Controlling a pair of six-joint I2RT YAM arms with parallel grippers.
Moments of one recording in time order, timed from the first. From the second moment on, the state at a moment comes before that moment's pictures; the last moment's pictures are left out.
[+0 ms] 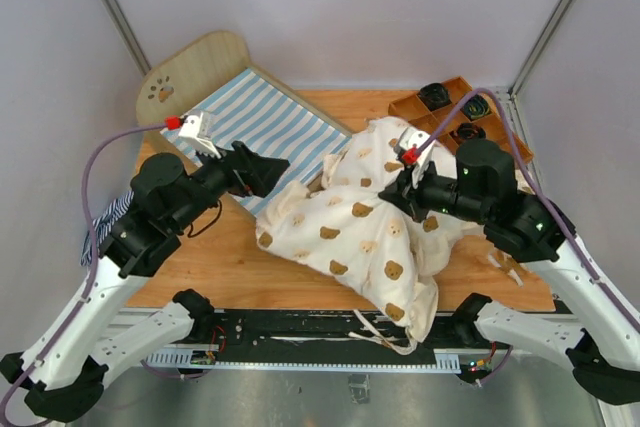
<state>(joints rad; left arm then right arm) -0.62 0.76 1.10 -0.41 -0.07 -0.52 0.76 0.91 1.32 -0.75 -0.20 -0.15</state>
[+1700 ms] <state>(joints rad) -0.85 1.45 0.99 -0.06 0.22 -0.65 0.76 0.52 0.75 -0.79 -0.29 0.23</state>
